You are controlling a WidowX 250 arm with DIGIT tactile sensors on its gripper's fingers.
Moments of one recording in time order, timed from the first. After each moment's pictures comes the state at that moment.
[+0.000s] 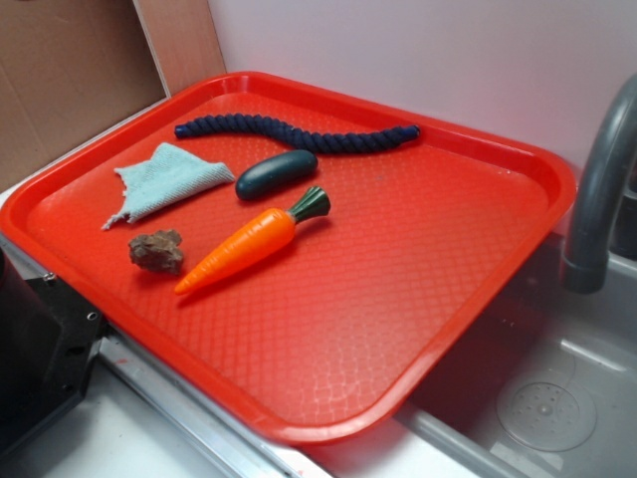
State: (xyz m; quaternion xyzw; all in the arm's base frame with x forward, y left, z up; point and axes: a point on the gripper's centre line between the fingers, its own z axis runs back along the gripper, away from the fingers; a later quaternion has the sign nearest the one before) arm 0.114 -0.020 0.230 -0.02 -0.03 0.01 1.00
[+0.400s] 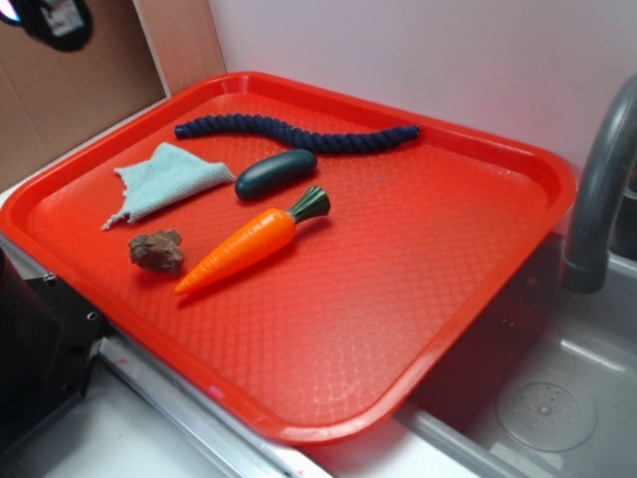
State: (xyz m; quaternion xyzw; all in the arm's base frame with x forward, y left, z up) arm 0.138 -0.007 0.192 -0.02 -0.05 0.00 1.00
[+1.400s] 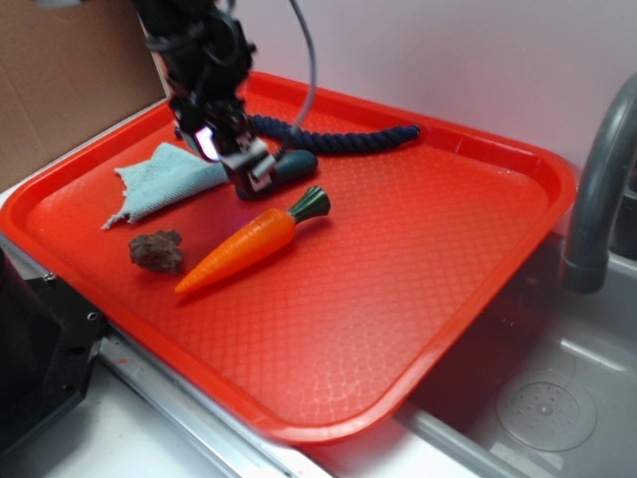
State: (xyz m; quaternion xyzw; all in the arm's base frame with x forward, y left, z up) arm 0.229 0.004 0.042 -0.04 -0.07 -0.06 0.99
